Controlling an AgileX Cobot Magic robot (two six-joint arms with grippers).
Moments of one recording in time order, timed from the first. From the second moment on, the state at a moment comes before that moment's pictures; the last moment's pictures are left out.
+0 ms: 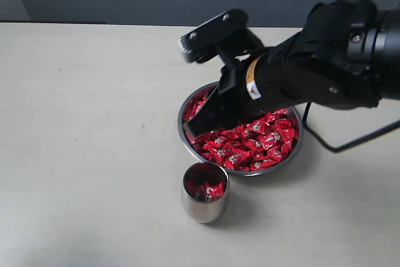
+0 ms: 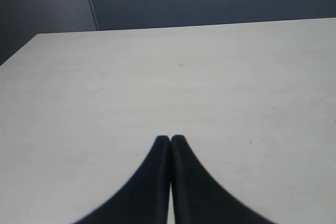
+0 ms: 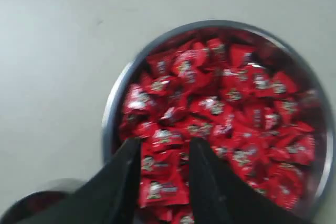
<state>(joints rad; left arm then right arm) 0.19 0.00 0.00 0.03 0.34 0.03 0.95 1.53 -0.98 -0.37 0.52 0.40</state>
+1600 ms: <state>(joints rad) 0.19 0.00 0.00 0.03 0.34 0.03 0.70 2.04 -1.36 -0.20 0.59 0.27</state>
